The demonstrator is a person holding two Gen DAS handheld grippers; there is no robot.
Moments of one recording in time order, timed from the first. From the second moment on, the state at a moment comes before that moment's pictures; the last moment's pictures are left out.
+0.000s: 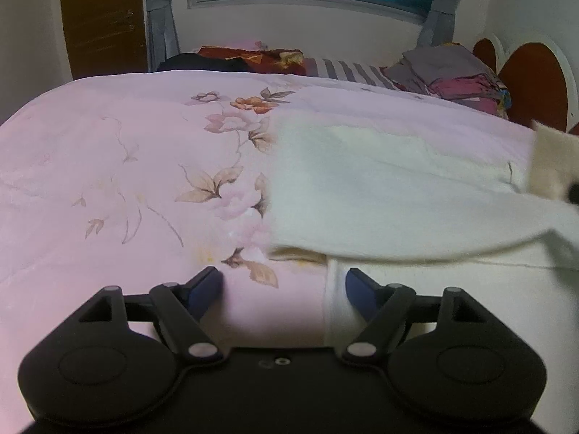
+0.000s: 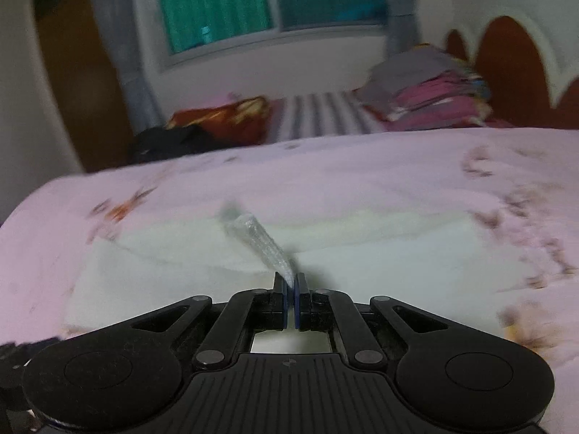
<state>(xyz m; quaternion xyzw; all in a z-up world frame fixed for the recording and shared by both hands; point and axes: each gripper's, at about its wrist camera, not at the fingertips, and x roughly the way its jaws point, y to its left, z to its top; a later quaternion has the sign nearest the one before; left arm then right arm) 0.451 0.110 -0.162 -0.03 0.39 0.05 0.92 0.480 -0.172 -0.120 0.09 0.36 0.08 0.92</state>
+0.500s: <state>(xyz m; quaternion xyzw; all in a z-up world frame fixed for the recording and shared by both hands) 0.455 0.095 -0.164 -0.02 0.36 0.02 0.93 0.483 -0.251 -0.159 0.14 0.42 0.02 0.89</state>
